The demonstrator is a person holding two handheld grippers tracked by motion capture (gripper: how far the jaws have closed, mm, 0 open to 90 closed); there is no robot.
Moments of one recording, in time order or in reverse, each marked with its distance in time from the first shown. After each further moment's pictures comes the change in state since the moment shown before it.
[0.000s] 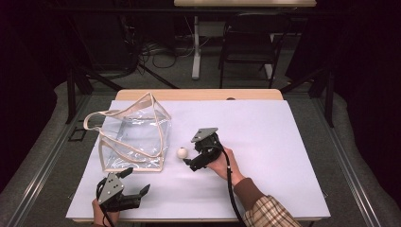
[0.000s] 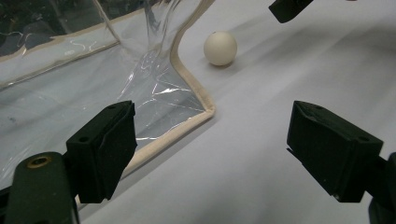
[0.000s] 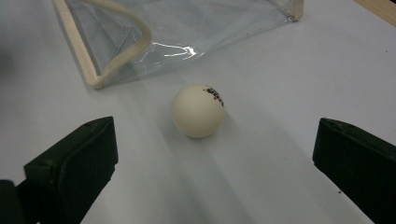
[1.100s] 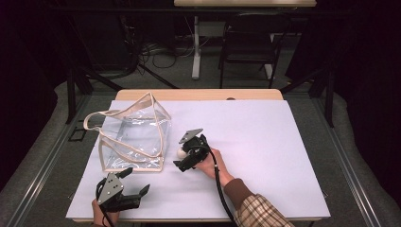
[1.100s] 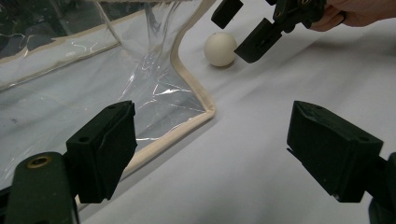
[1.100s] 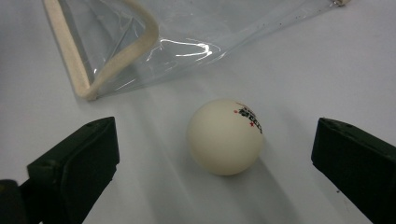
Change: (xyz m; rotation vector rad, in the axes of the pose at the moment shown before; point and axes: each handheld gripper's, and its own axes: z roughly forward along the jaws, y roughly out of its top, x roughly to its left) left arm 0.000 0.000 -0.001 -0.004 0.003 0.002; right arm 0.009 0.006 0.047 0.056 0.040 0.014
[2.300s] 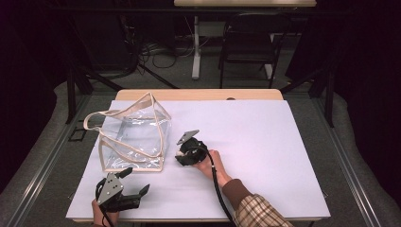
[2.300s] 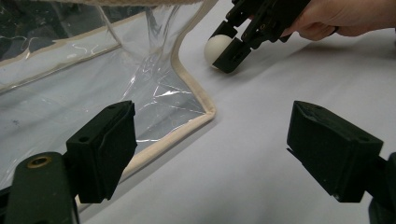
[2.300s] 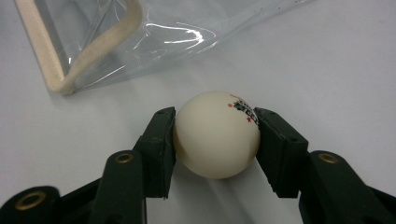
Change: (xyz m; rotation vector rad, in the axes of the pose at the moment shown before) left arm 0.000 0.000 -0.001 -0.007 -0.001 0.002; right arm 0.002 -0.001 0.012 0.037 -0.042 0.001
